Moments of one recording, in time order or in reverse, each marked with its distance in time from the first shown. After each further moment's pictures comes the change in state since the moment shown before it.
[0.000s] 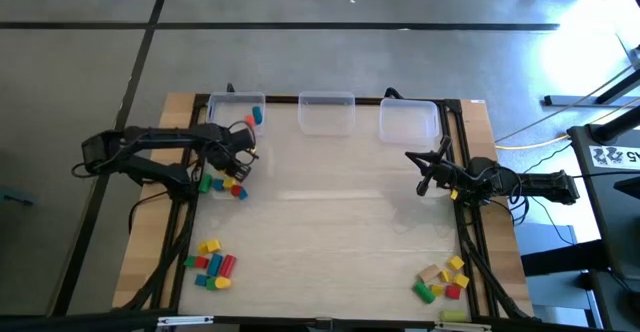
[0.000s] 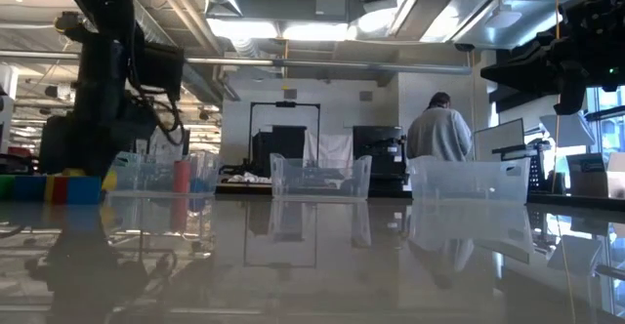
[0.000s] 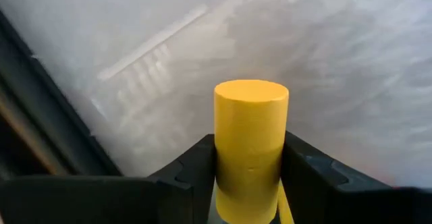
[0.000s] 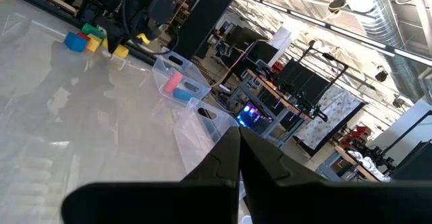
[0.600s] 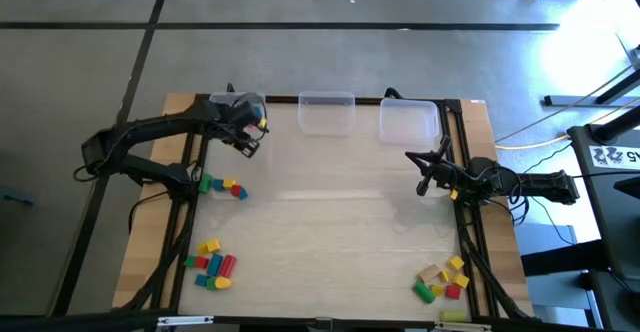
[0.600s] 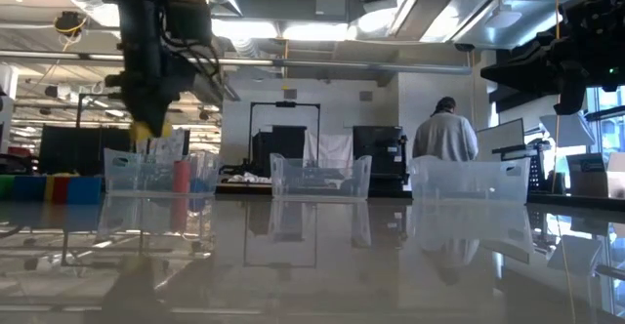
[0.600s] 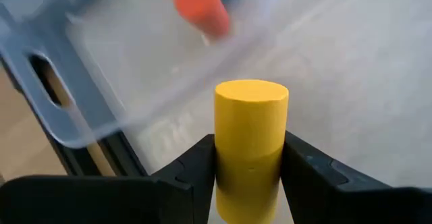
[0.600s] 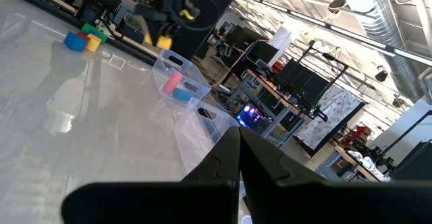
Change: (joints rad) left arm 0.067 -0.001 0.305 -0.052 -0.185 0.194; right arm 0.000 0.000 0.000 0.001 0.000 0.000
